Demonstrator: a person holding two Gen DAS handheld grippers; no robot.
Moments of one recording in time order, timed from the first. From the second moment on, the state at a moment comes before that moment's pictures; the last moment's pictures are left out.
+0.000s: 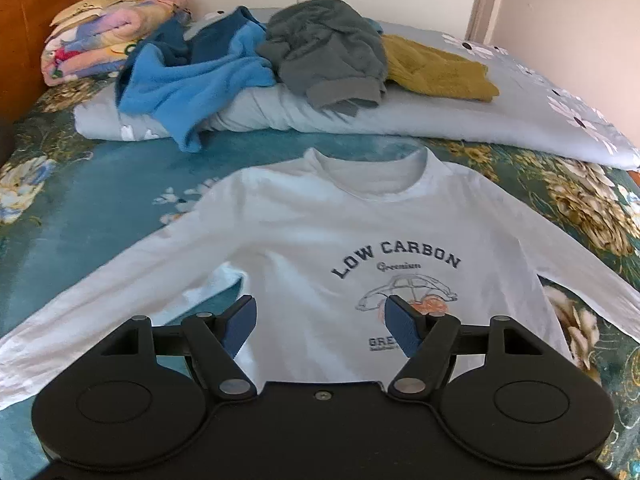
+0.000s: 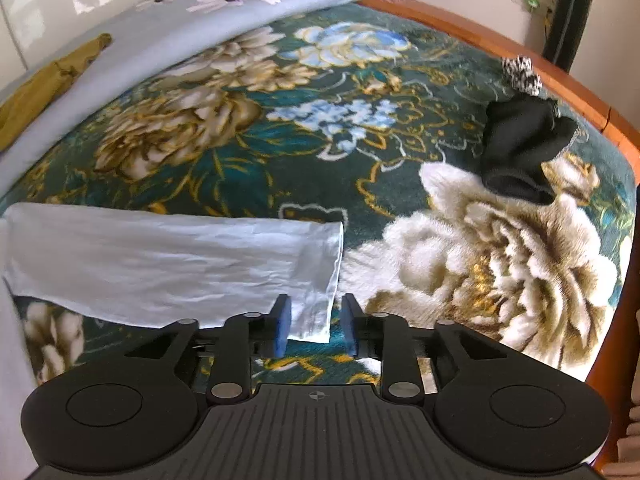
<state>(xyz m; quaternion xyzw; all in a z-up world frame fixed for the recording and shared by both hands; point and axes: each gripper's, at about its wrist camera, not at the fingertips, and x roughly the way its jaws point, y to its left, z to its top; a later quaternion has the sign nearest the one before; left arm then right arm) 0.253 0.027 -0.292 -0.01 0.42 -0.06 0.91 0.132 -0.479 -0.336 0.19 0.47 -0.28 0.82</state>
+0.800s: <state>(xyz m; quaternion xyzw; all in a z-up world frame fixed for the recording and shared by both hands) 0.247 0.043 -0.282 -0.03 0.41 -0.08 0.91 0.174 -0.436 -0.277 0.19 0.40 -0.22 0.87</state>
